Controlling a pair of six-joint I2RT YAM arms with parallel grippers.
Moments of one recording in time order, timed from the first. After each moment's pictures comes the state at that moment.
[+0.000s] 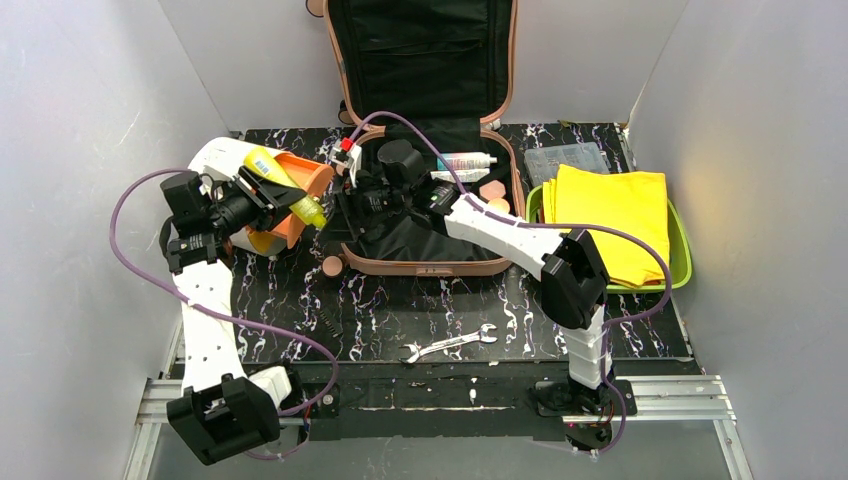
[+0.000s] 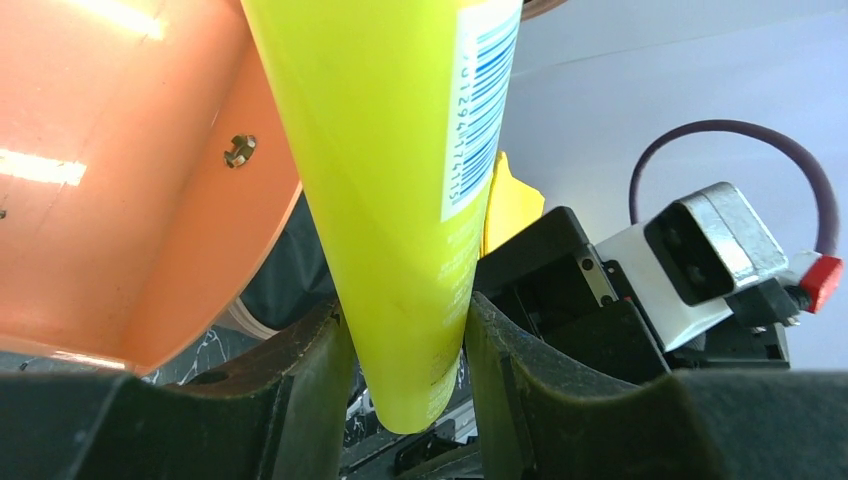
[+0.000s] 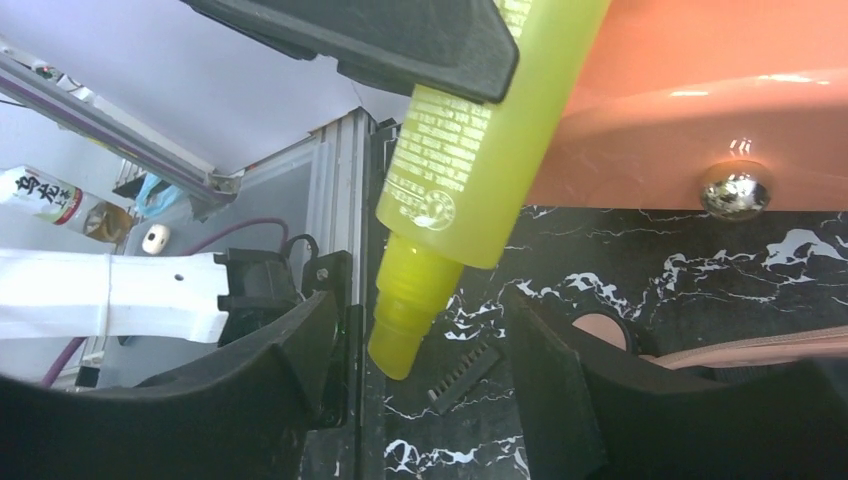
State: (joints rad) left arm 0.34 1.07 1.07 -0.49 0.85 -0.77; right arm 0.93 1.99 1.78 -0.02 -0.74 0.33
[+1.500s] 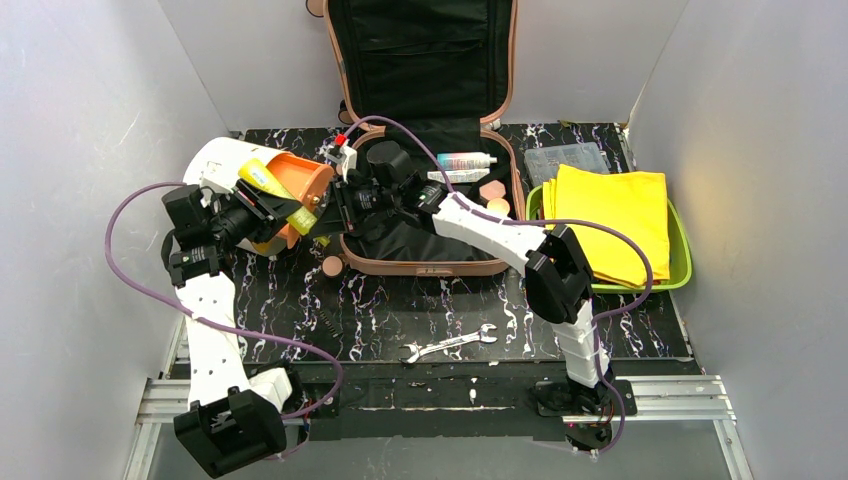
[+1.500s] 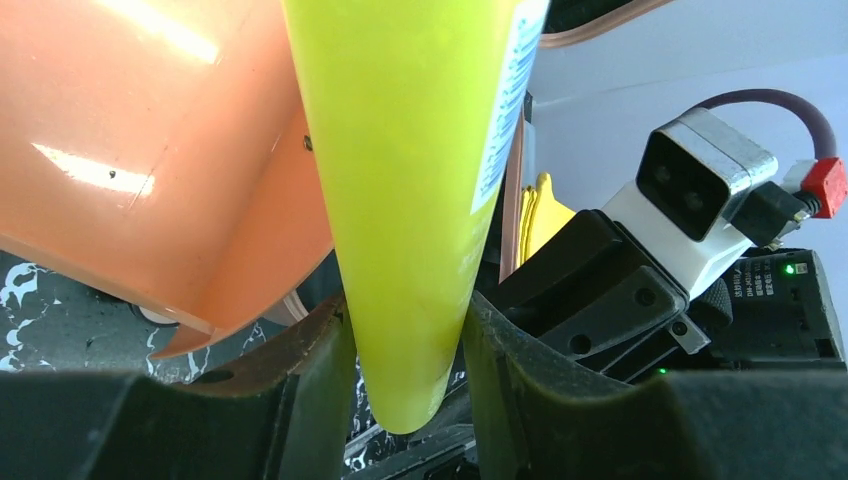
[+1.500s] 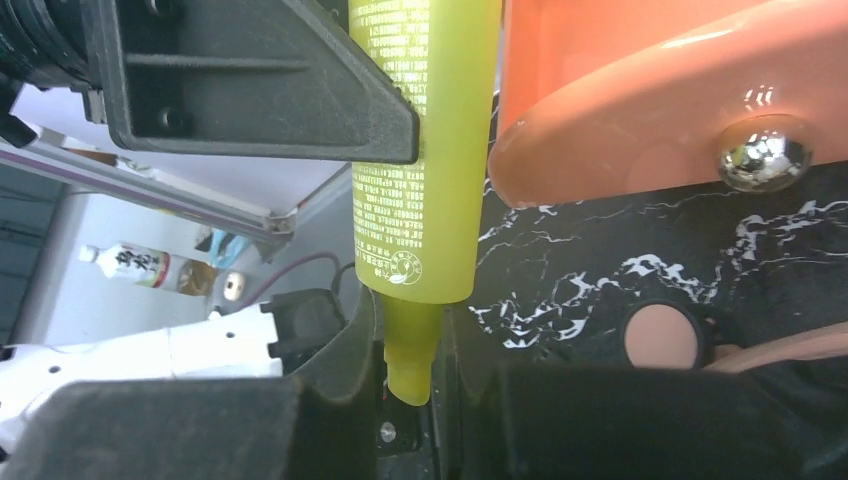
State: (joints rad) left arm 0.36 1.00 1.00 -0.53 0.76 -0.72; right arm 0.95 2.09 1.88 -0.04 -0.70 0.56
